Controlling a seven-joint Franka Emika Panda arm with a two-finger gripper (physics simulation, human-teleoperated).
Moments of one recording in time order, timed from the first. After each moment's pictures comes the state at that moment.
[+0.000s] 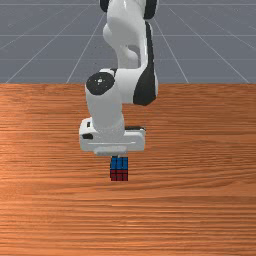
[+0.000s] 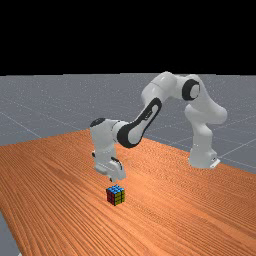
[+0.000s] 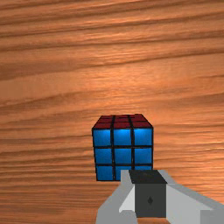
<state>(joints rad) 0.06 0.76 -0.18 -1.49 0.22 2.05 0.64</state>
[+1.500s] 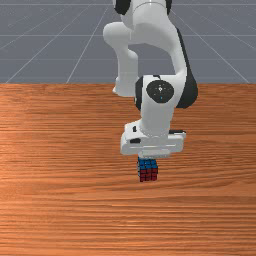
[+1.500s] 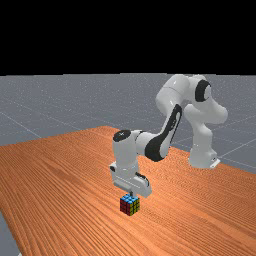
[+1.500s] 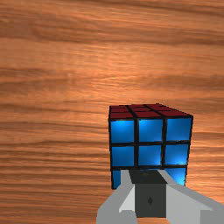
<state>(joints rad) 0.24 0.77 -0.16 -1.55 0.13 2.09 0.74</state>
